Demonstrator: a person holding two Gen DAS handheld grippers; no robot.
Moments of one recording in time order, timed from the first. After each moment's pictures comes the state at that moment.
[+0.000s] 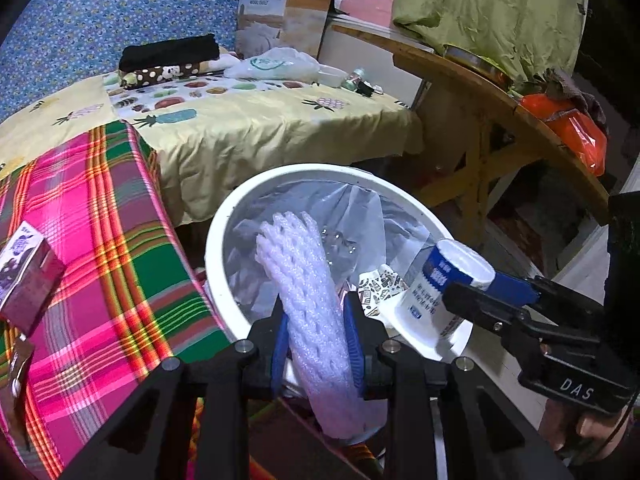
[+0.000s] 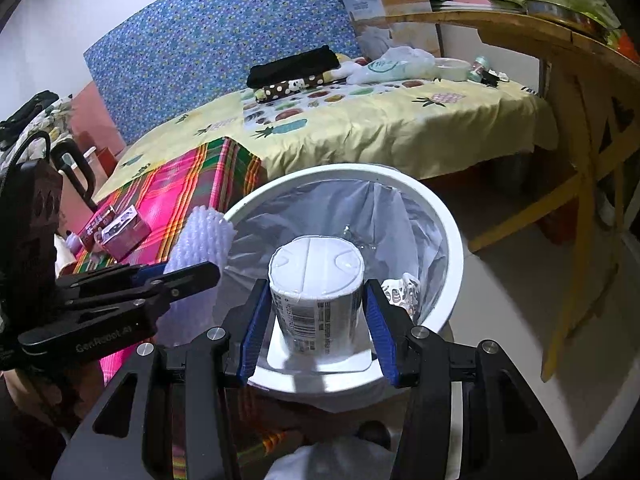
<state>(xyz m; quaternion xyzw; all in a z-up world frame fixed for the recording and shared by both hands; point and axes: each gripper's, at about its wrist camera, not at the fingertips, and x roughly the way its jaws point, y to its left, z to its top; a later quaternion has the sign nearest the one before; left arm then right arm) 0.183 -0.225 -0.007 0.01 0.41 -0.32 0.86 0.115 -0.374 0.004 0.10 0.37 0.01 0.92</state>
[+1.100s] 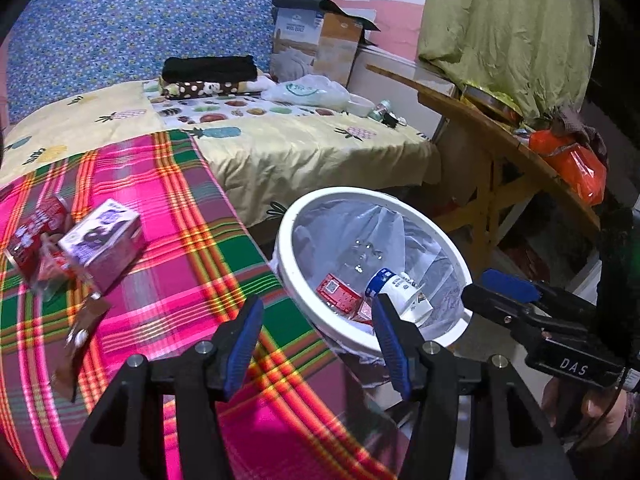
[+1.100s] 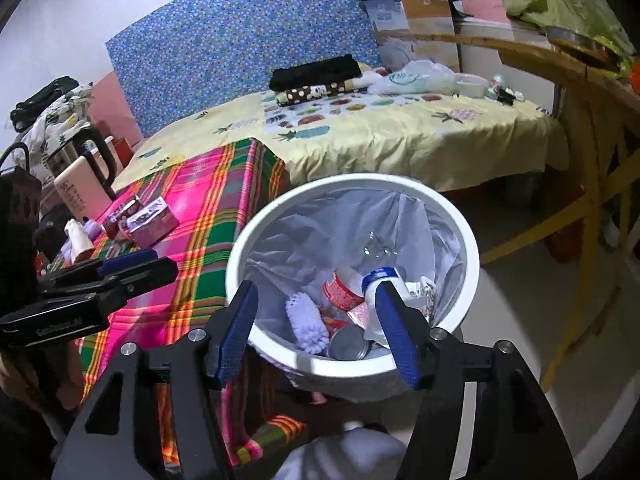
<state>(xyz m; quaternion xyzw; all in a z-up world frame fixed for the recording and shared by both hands) 0.154 -0.157 0.015 -0.03 0.37 -0.28 0.89 0.100 -0.350 0.022 0.07 0.36 0.03 0.93</state>
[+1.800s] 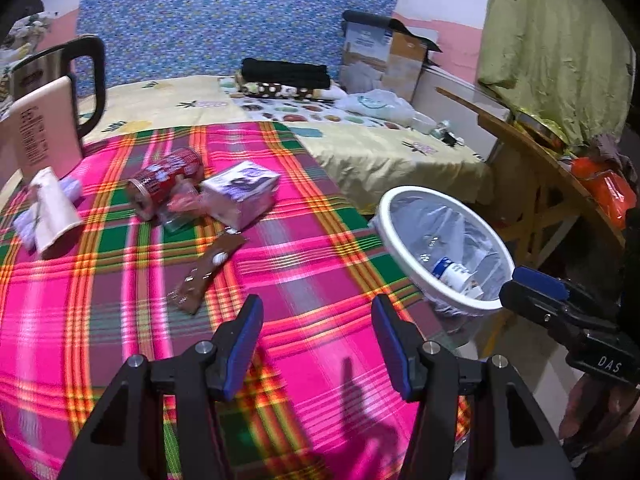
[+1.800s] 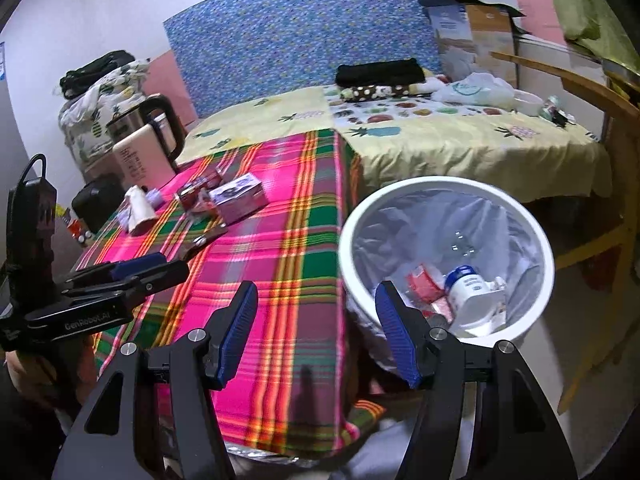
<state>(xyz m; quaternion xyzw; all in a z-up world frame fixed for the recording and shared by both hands) 0.110 -0.071 0.007 -0.05 0.37 -0.17 0.91 0.089 -0.285 0.026 0.04 0.36 0.12 0.92</state>
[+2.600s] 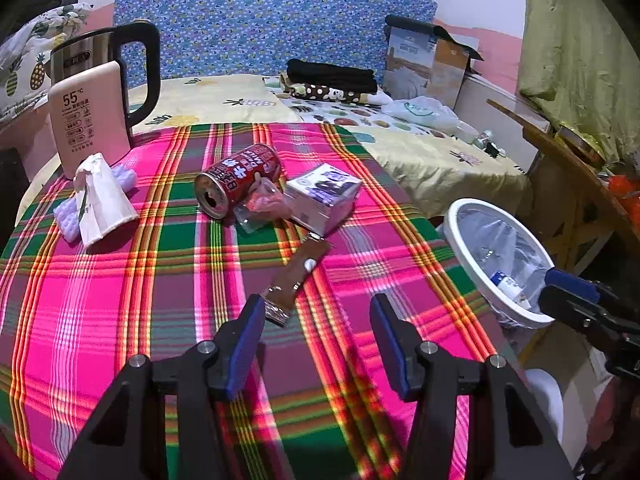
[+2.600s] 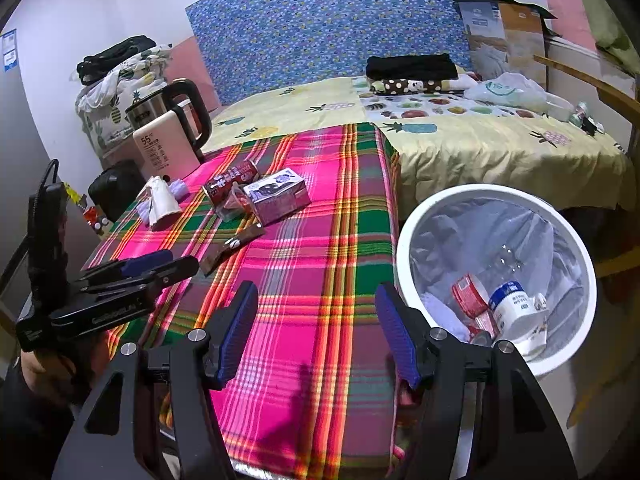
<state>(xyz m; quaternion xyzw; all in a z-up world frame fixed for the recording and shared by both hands) 0.131 -0.025 -0.004 -0.05 0.37 -0.10 0.92 0.106 -0.249 0.027 0.03 0.37 0.16 0.91</state>
